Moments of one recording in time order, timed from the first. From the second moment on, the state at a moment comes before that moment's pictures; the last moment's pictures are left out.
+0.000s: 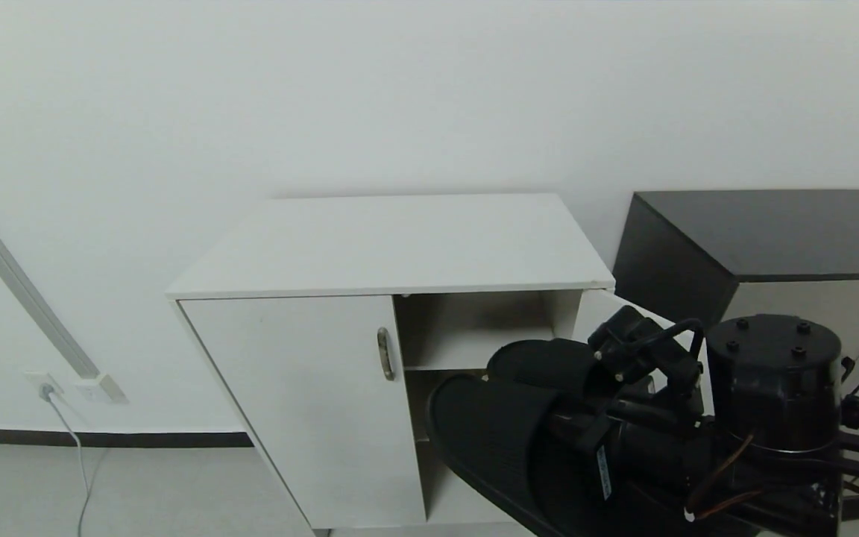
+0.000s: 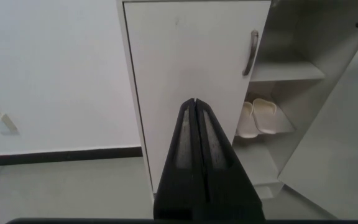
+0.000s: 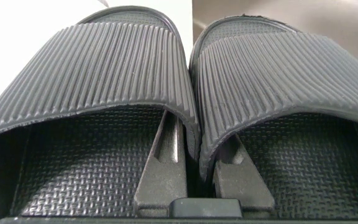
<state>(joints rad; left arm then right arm) 0.00 0.00 0.00 0.00 -0.01 0.00 0.84 1.60 -0.62 -0.67 -0.03 0.05</state>
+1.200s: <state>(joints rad) 0.00 0.00 0.00 0.00 -0.01 0.00 0.86 1.64 -0.59 -0.71 -0.04 0.03</state>
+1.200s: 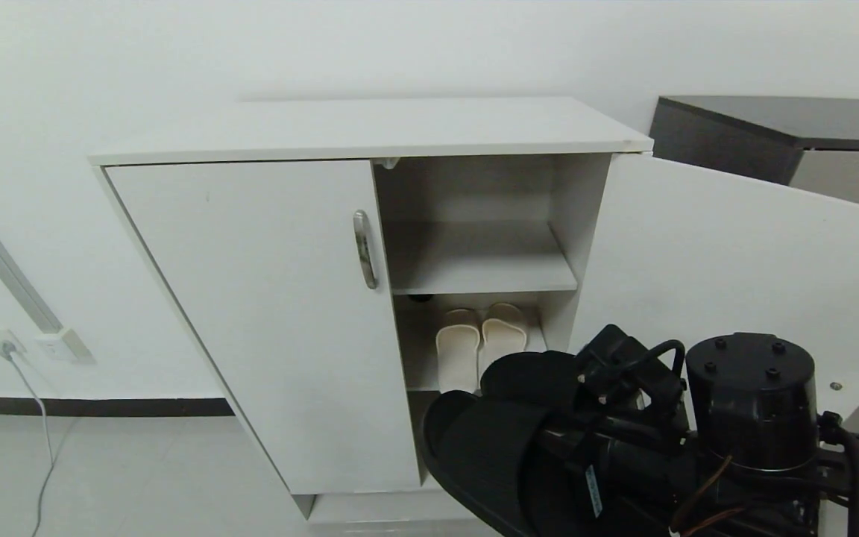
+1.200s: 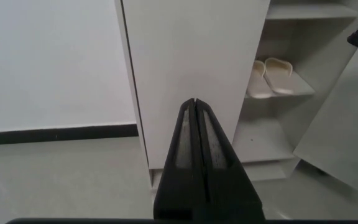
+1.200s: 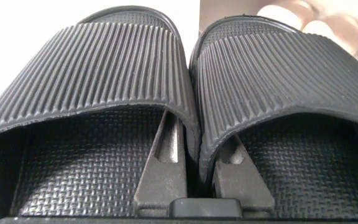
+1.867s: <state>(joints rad) 0.00 0.00 0.00 0.00 -0.01 0.00 0.86 1.64 -0.58 -0.71 -0.04 0.02</state>
